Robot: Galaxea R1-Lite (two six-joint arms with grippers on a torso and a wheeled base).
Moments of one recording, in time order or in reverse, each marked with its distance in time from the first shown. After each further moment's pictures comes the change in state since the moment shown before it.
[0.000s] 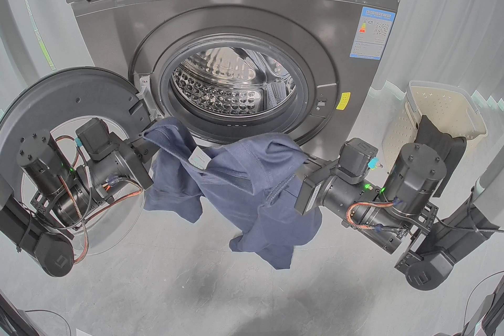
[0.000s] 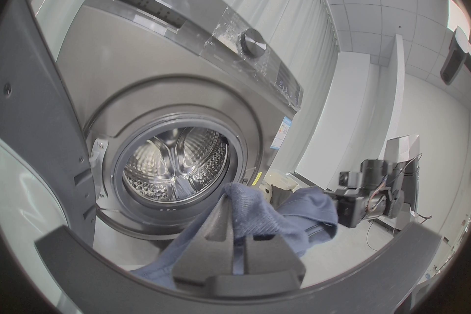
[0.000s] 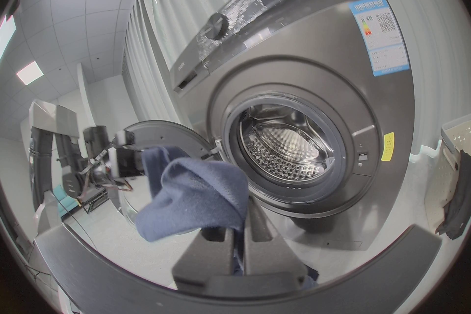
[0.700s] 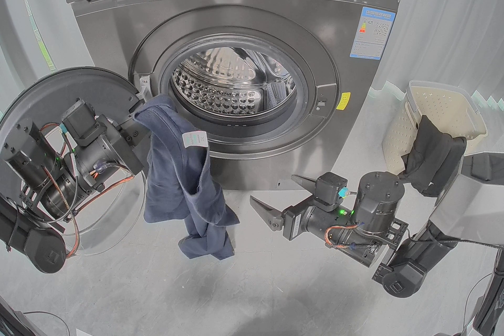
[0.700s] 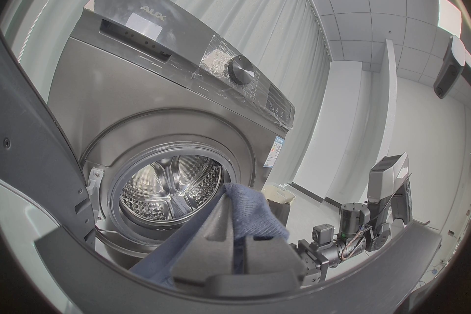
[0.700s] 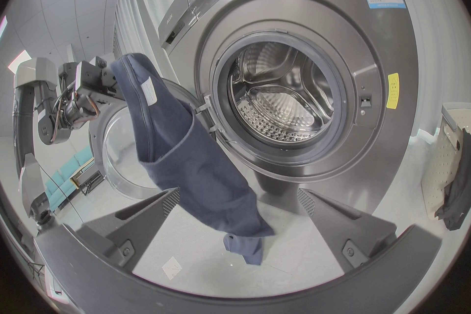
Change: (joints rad) left arm -0.007 -0.071 -0.032 0.000 0.000 -0.019; right arm -0.016 0.173 0.005 0.000 0.008 -0.011
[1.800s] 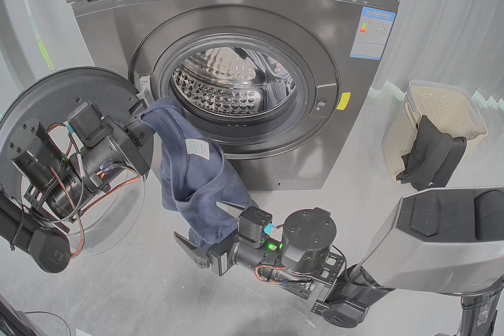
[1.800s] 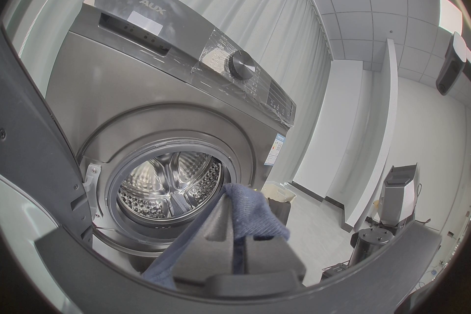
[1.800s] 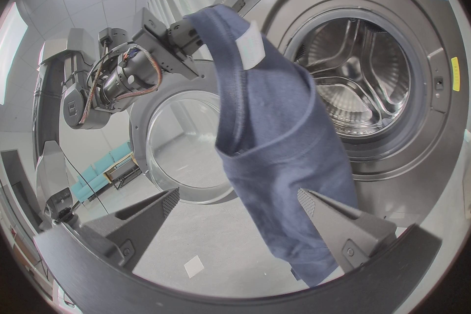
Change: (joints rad) left arm -0.017 0.023 -0.011 0.002 0.018 0.007; right arm 0.221 0.193 -0.223 -0.030 0.021 0.001
